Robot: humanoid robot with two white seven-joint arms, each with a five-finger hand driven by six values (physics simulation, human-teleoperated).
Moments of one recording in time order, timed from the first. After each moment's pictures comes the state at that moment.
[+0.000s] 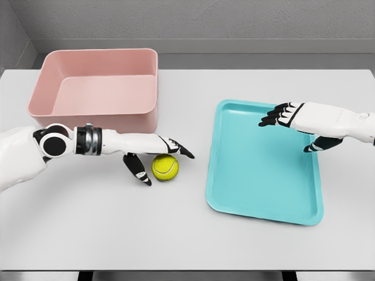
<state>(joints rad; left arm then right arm) -0.93 0.64 -1.32 -1.25 0.13 -0.61 -0.44 -0.59 -1.04 0.69 -1.57 0.22 -0.61 0.41</state>
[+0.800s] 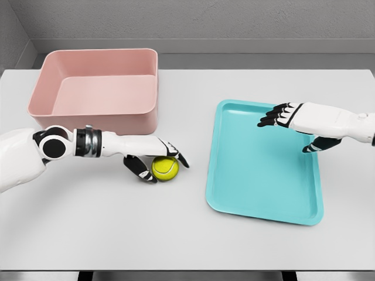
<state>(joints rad) -0.92 0.65 -1.32 -1.27 0.11 -0.61 -0.43 -0.59 -1.03 0.69 -1.57 0.22 -0.61 0.41</state>
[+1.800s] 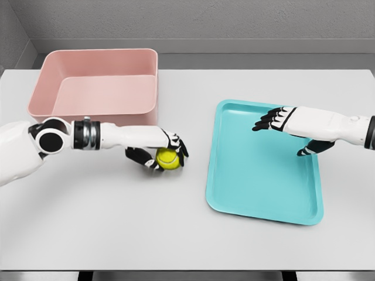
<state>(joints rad) -0.94 0.66 -1.26 -1.32 0.10 -0.61 -0.42 -0.59 -1.00 0.70 -1.56 0.22 -0.61 0.43</state>
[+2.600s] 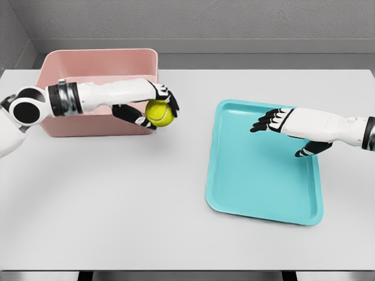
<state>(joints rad) -0.95 0.68 -1.04 -1.30 0.11 -0.61 -0.42 -0.59 -0.99 0.70 -1.56 0.22 -0.61 0.44</state>
